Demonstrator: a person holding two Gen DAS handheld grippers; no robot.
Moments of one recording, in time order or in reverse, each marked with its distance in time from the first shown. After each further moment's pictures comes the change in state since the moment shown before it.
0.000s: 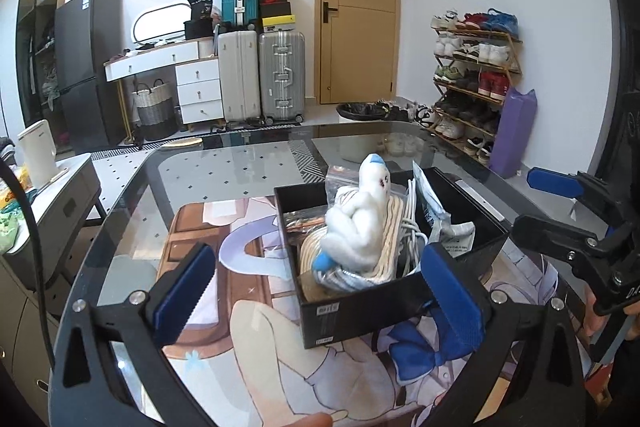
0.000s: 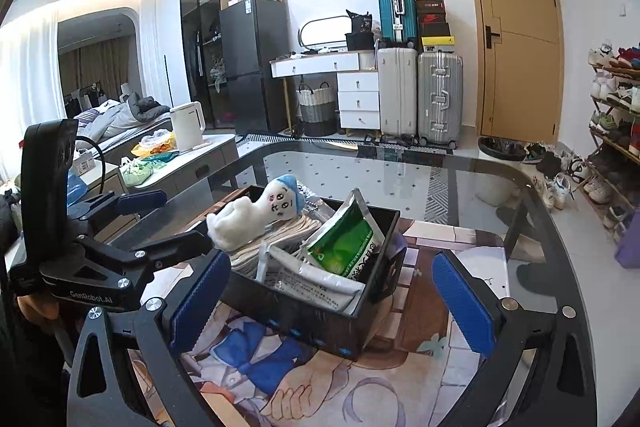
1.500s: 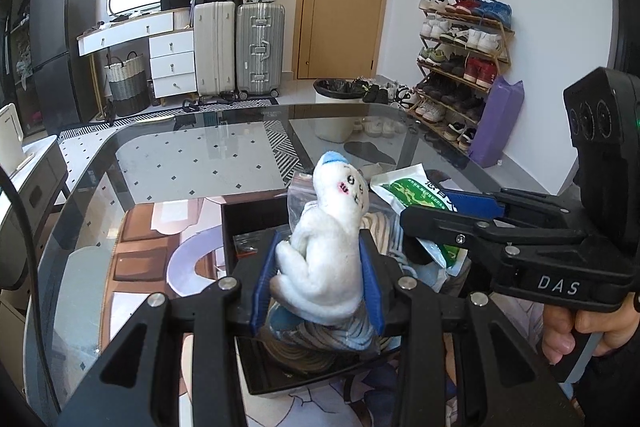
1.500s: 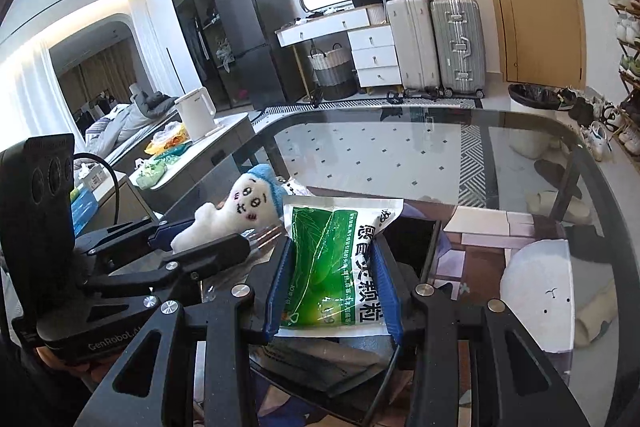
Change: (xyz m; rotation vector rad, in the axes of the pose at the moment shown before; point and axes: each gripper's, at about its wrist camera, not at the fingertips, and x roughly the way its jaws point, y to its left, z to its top) left arm 0.053 -0.015 0.027 -0.022 0.115 -0.105; right arm 0.093 -0.018 0.028 0.135 0.177 0.128
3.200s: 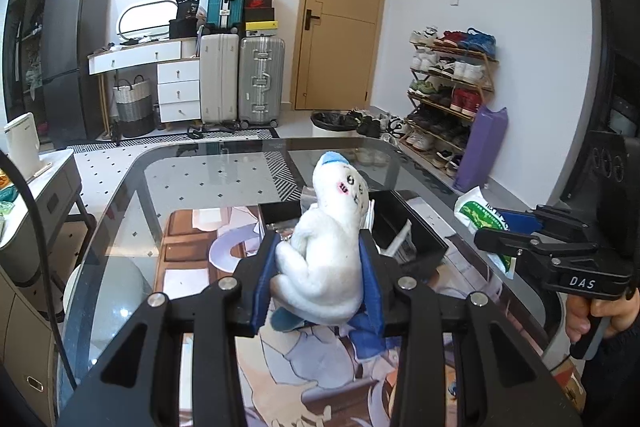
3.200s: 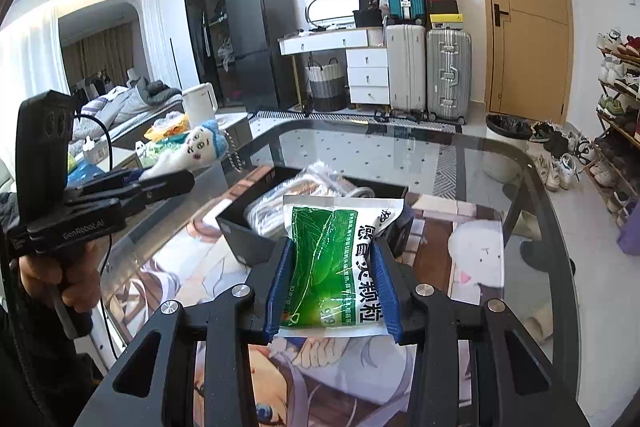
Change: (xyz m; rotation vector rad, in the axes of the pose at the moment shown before) left arm -0.099 0.012 -0.012 -0.012 -0.118 -0.020; right arm -0.121 0.044 -0.044 -0.106 -0.075 -0.087
